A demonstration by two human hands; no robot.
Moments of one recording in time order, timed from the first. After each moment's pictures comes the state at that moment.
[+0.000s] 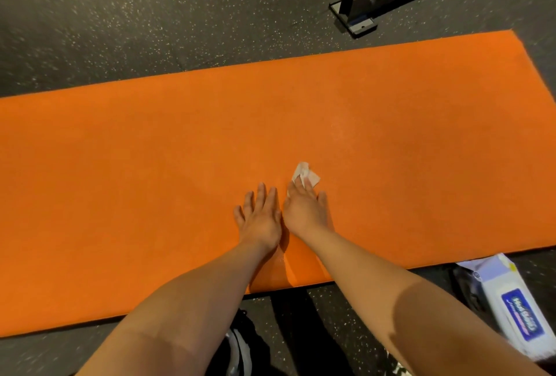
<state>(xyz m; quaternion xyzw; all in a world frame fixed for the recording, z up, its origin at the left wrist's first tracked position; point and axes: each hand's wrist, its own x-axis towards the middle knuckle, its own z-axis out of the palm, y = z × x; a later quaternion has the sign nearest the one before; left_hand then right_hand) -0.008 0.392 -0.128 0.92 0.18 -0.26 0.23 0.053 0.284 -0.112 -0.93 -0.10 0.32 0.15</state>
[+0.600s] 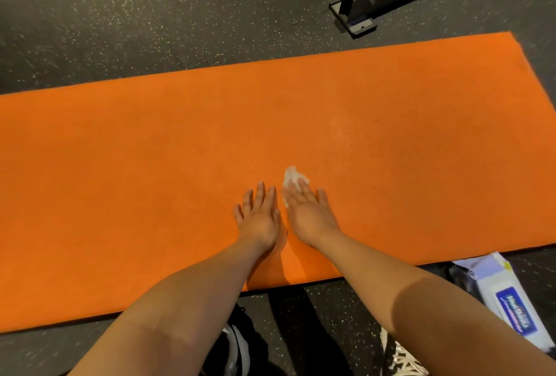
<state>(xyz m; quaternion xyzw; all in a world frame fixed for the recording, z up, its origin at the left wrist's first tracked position) -0.009 0.394 -0.129 0.92 0.18 -0.26 0.24 0.047 0.256 -0.125 -0.92 -0.22 0.30 0.10</state>
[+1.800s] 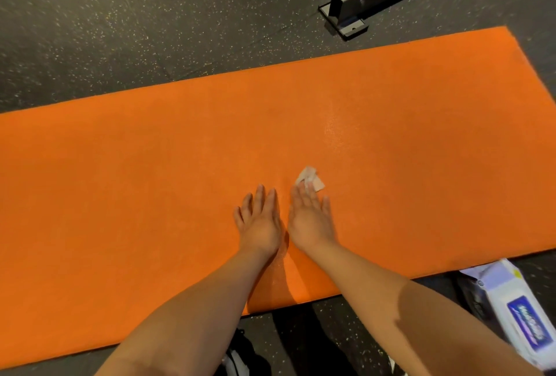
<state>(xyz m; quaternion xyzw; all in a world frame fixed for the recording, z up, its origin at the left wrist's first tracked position) 0.015 0.386 -0.132 0.94 0.17 -0.22 0.21 0.056 0.263 -0.136 -0.95 -0.11 0.27 0.13</state>
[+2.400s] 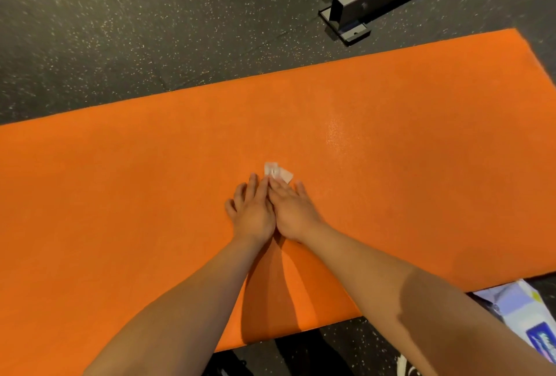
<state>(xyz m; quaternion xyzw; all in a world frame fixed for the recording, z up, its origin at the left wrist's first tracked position) 0.072 0.404 -0.129 0.95 0.20 -0.17 0.19 0.116 0.292 -0.135 -0.91 -0.27 0.28 0.16</state>
